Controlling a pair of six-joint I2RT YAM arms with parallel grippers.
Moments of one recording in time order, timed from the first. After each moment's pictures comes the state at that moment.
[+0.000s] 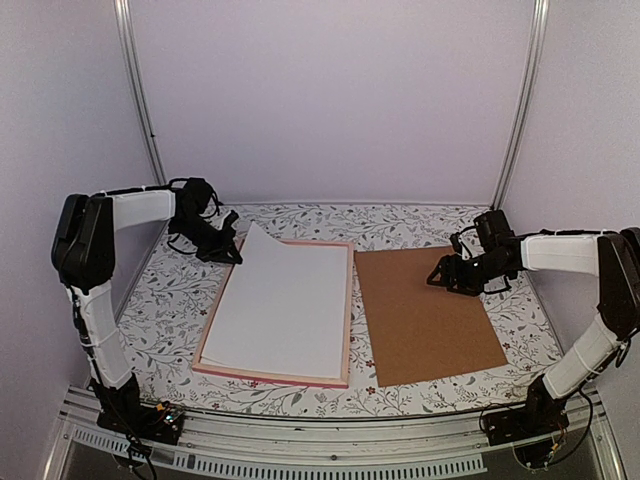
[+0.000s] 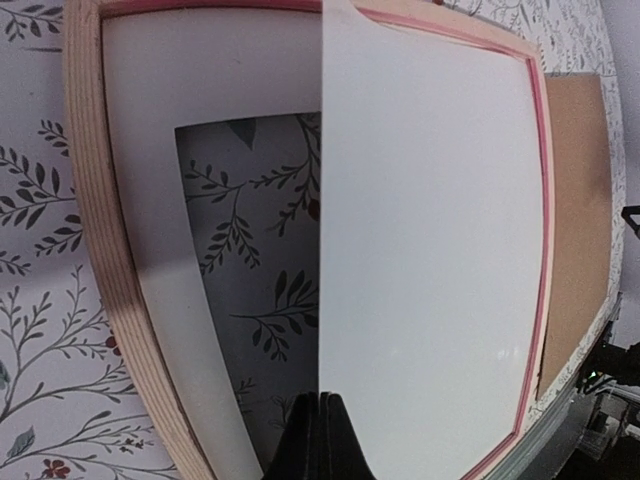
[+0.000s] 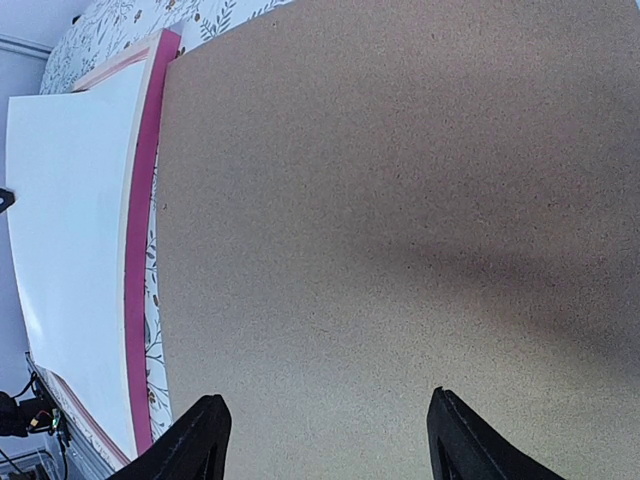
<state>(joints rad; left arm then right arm) -0.20 1.98 1.47 -0.74 0.48 -0.15 0.25 1.56 0.88 -0.32 -0.39 0.37</state>
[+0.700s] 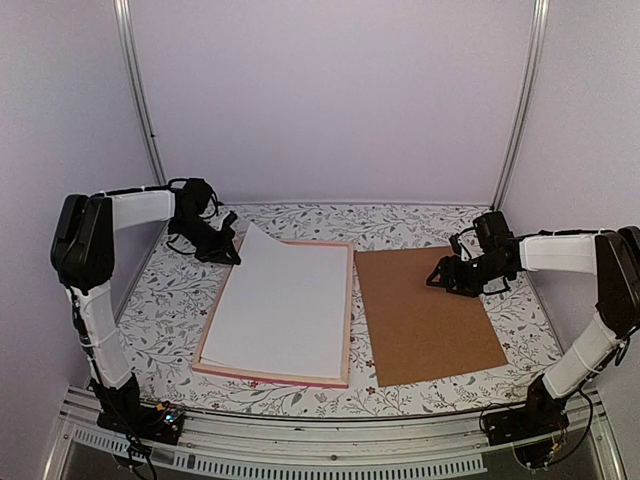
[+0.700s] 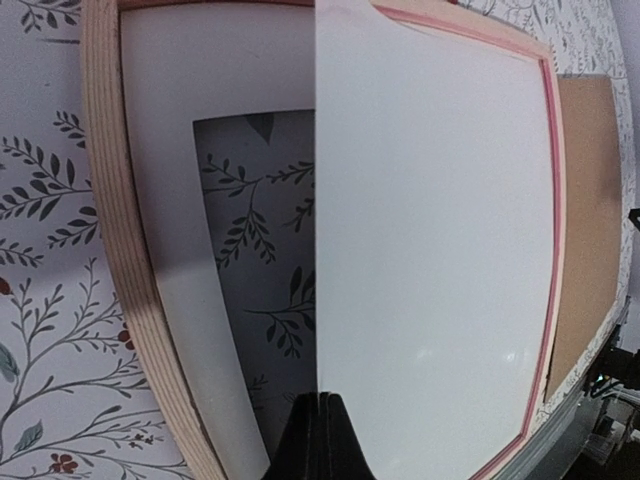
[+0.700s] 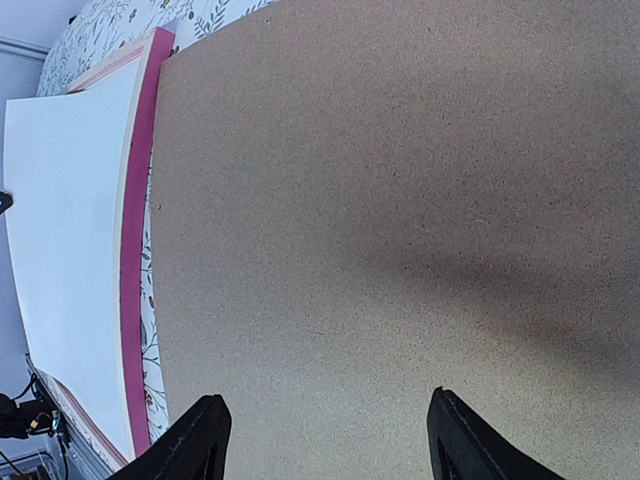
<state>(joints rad) -0.20 1.98 1.47 -0.74 0.46 -0.15 0.25 1.57 0.87 -0.31 -0.39 0.38</state>
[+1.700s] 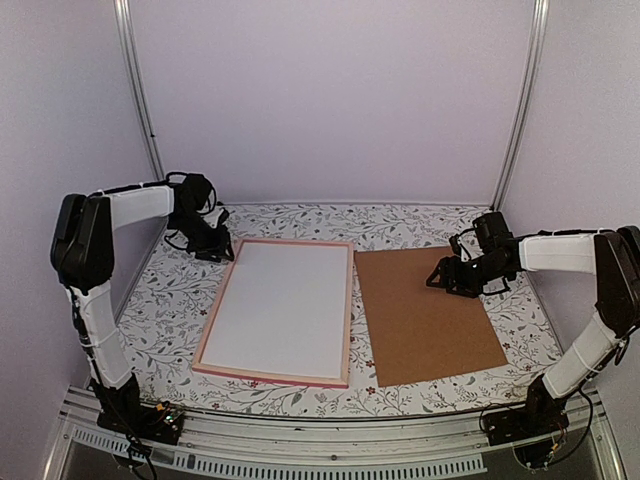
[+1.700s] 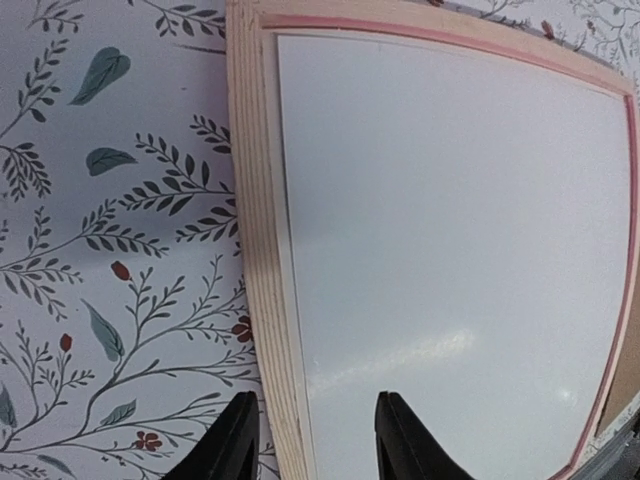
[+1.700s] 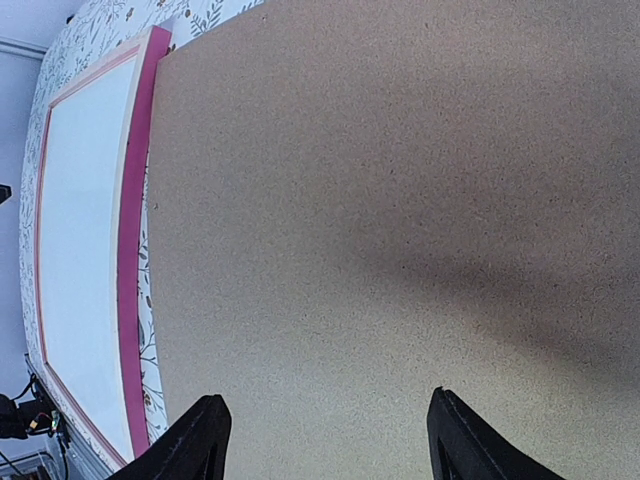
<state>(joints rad) -0.20 1.98 1.51 -0.79 0.25 -0.14 0.25 1.58 0.87 -0.31 -0.39 0.38</state>
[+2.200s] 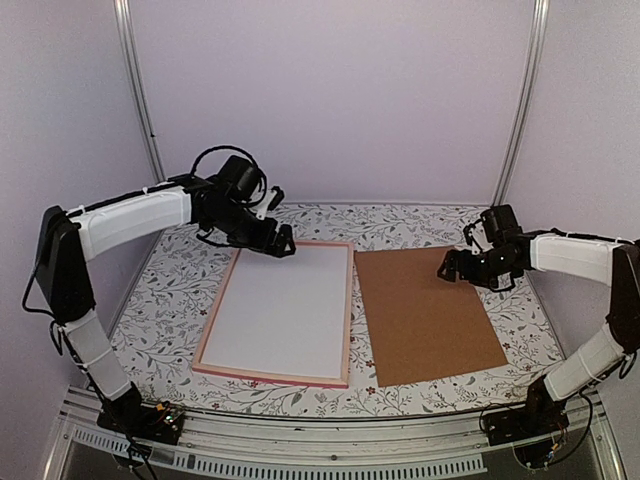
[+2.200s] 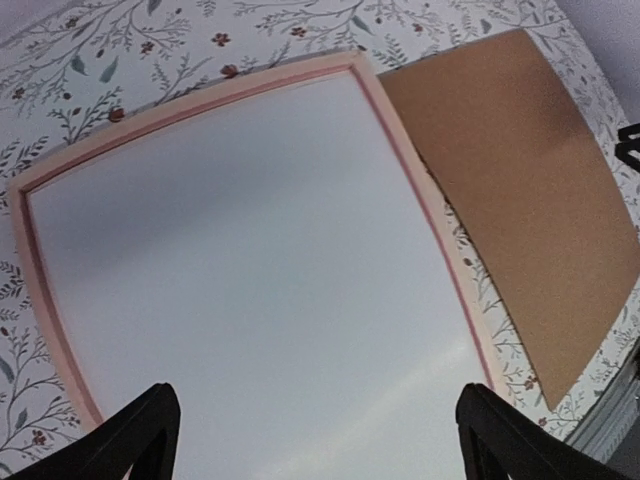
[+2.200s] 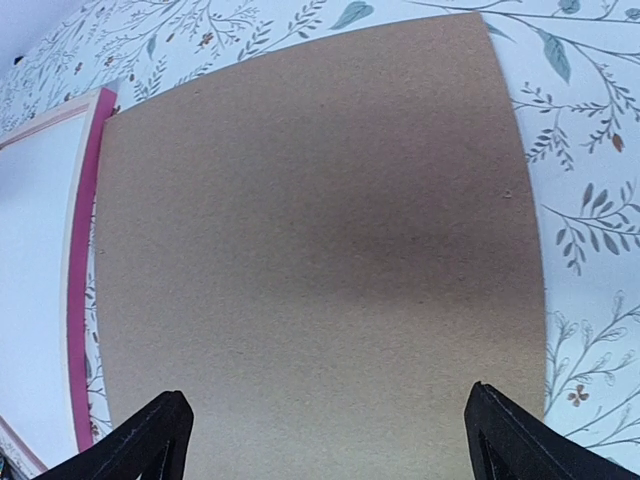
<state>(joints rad) -0.56 1.76 1.48 -0.70 0.08 -0.22 0.25 1.48 0.87 -0.36 -0.17 0.34</state>
